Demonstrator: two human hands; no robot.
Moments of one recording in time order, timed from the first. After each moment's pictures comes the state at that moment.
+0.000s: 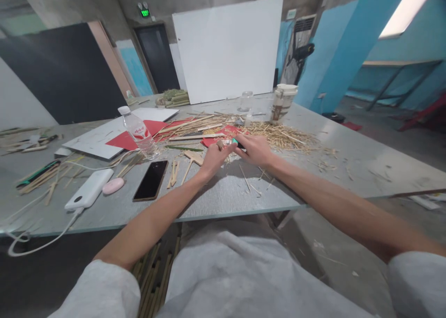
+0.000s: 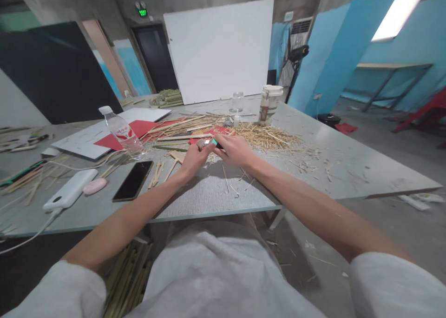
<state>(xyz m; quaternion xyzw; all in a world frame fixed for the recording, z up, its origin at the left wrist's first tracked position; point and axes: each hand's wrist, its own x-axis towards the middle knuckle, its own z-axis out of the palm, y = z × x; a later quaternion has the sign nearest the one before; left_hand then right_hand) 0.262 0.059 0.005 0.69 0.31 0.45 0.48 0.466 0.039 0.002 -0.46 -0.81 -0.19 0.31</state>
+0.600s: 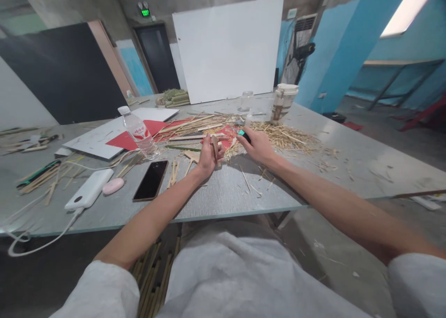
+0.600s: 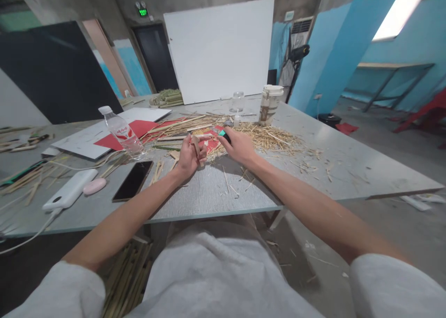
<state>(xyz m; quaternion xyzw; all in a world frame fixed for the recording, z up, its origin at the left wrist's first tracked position) 0.257 0.076 0.005 0.52 0.21 0.42 0.71 0.472 0.049 0.003 -0.55 -0.73 -0.12 0.38</state>
